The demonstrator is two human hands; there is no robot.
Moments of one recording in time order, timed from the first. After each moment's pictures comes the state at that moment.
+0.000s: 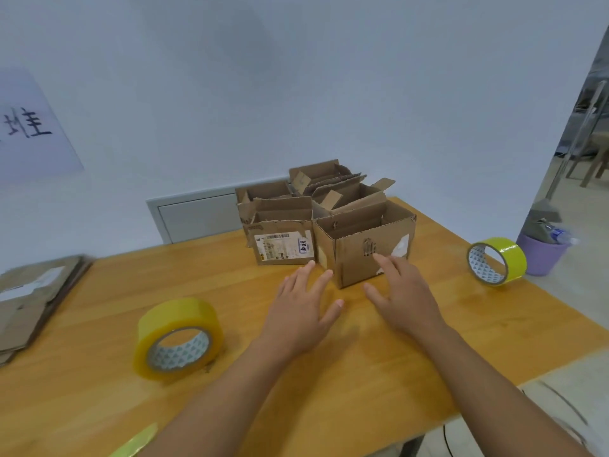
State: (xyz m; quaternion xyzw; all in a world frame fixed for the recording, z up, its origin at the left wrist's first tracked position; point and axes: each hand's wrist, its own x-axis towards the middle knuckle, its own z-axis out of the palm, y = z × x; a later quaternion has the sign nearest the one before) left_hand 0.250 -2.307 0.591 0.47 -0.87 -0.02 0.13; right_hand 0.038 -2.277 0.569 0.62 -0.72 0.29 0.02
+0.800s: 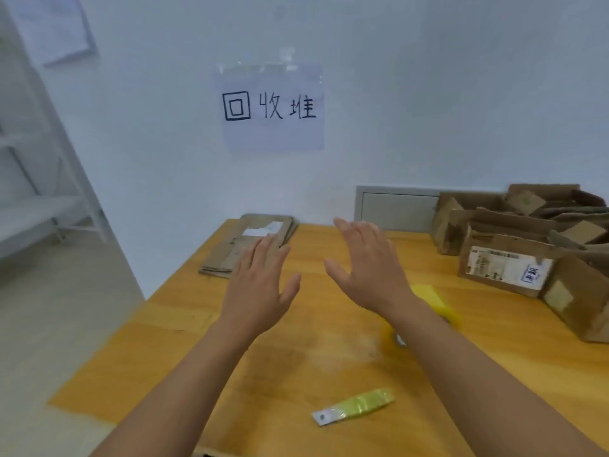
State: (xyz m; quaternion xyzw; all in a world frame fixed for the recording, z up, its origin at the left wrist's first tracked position) left_hand 0.647 -2.276 0.623 0.67 -0.69 0.15 0.23; right_hand 0.444 -2.325 0.658 0.82 -0.47 0.32 0.02
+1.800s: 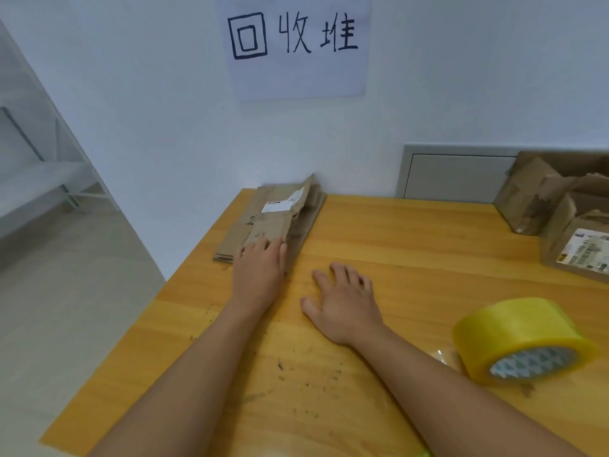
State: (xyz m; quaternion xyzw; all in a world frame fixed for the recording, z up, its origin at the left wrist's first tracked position) left_hand 0.744 -2.388 0.542 0.71 -0.63 0.15 0.28; right_hand 0.565 -2.379 0.541 0.84 -0.52 0.05 -0.13
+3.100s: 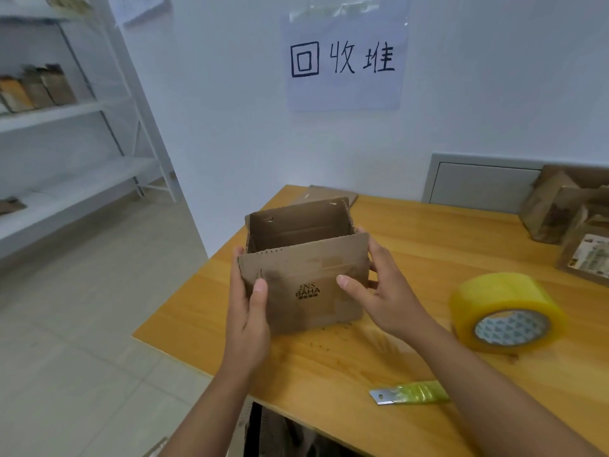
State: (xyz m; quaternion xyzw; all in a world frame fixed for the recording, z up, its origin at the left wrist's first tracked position) left_hand 0.684 -2.176 0.576 0.58 -0.44 -0.17 0.66; right_hand 0.499 -2.299 0.588 0.77 -0.30 0.37 -0.42
